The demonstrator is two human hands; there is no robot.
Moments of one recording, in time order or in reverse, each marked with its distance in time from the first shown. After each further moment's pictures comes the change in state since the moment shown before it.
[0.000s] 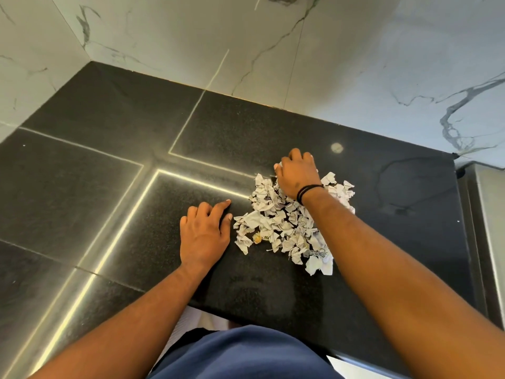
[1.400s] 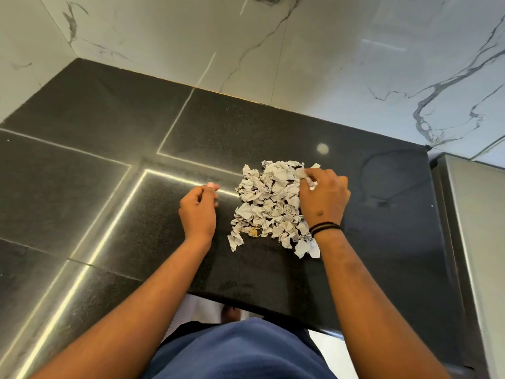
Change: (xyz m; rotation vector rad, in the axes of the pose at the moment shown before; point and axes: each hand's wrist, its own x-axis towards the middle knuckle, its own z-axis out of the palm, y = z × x) left_hand 0.016 0.039 -0.037 -1.078 0.027 -0.613; right_hand -0.124 0.004 -0.022 0.411 0.558 0.391
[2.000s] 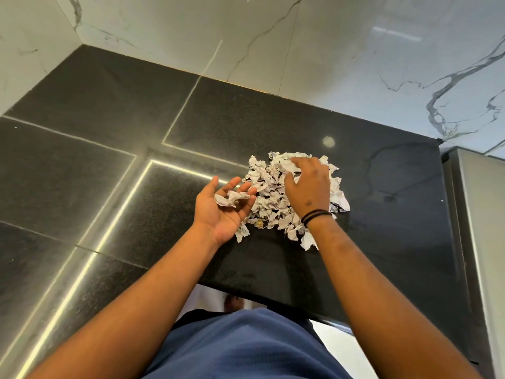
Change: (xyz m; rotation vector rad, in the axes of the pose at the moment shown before) left_hand -0.013 0.022 0.005 -0.891 -0.318 -0.761; right_hand -0.004 -0.017 0.027 0.075 -0.185 -0.096
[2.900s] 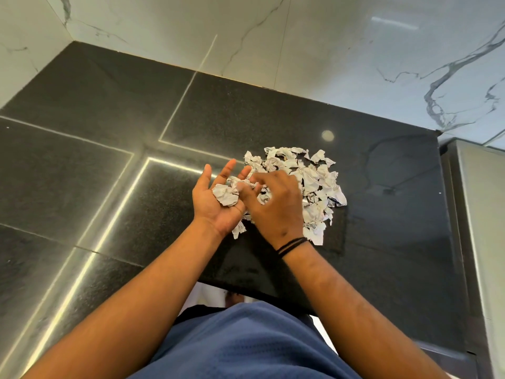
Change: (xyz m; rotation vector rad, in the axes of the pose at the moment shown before) left_hand 0.008 -0.005 0.010 -0.113 -0.126 0.033; right_hand -0.060 -0.045 0.002 0.179 0.035 -0.183
